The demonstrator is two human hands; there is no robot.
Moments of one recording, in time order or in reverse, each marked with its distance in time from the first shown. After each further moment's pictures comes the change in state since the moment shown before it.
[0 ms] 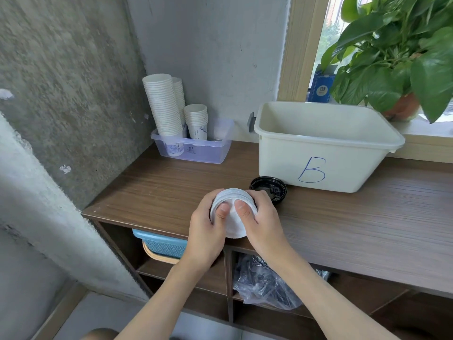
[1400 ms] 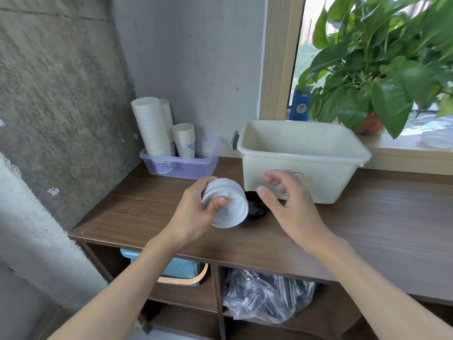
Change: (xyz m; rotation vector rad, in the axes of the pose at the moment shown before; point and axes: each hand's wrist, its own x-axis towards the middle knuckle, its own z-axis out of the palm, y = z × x) left_hand 0.058 0.043 -0.014 0.161 -0.231 0.017; right_hand 0.025 -0.043 -0.092 -0.294 0.096 -0.189
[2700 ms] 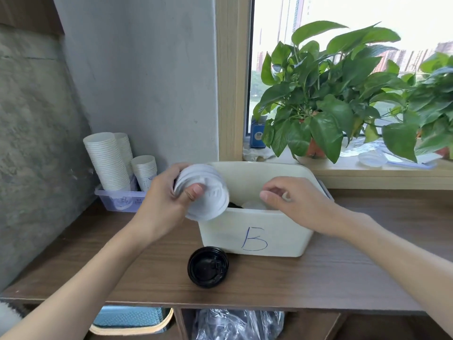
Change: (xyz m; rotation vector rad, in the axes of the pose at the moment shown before) left_hand 0.051 0.087 -0.003 0.016 -0.024 0.196; right_hand 0.044 -0.002 -0.112 -0.325 -0.260 0.007
